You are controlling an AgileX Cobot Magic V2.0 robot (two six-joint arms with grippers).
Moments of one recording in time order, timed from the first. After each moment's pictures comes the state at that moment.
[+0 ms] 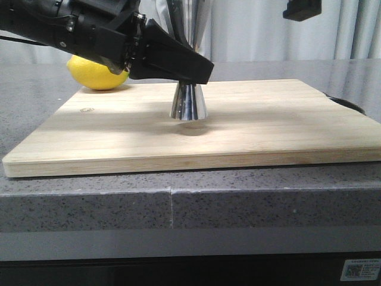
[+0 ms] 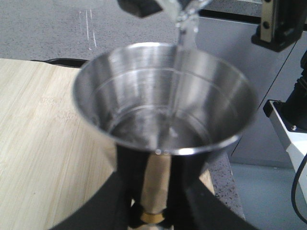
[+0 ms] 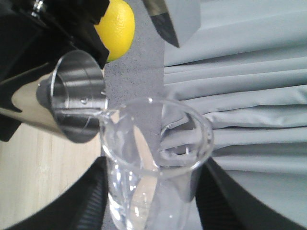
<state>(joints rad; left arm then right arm) -0.39 1.83 -1.19 -1.44 1.16 1.95 0.62 1.24 -0.93 -0.88 0.07 -0.53</state>
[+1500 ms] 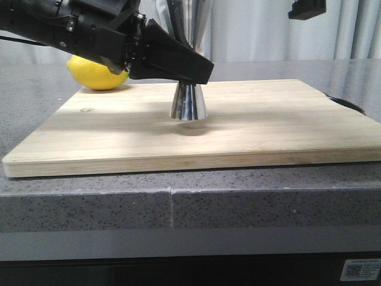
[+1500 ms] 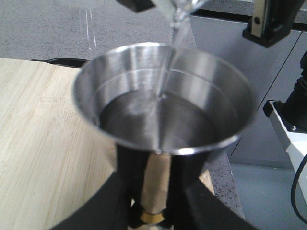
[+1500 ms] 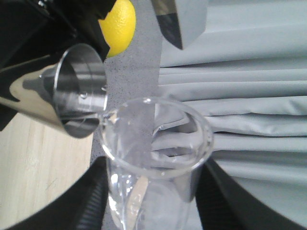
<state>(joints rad) -0.39 1.83 -1.19 -1.44 1.16 1.95 0.62 1.24 -0.93 -0.96 0.06 -0.53</state>
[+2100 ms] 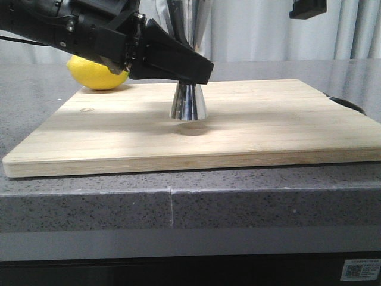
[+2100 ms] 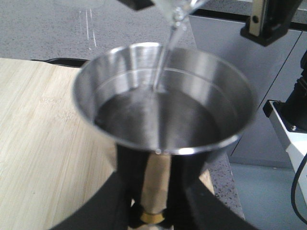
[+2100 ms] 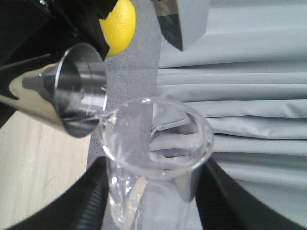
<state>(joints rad) -0.39 1.83 -1.19 -1.44 1.16 1.95 0.62 1.24 -0.93 -0.98 0.06 -0.53</state>
